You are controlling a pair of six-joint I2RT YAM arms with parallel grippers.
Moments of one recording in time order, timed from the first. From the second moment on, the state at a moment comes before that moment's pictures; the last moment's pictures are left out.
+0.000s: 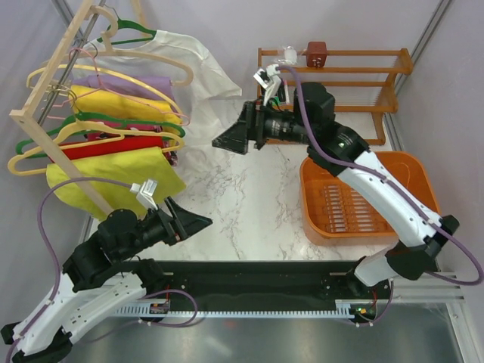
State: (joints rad) left arm -0.83 0.38 0.81 -0.72 0.04 -1.08; right arm 0.73 1.46 1.72 -0.38 -0.52 0.59
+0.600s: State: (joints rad) left arm -0.83 0.26 0.78 -0.81 0.09 -1.16; right arm 0.85 1.90 2.06 -0.22 -0.50 0.59
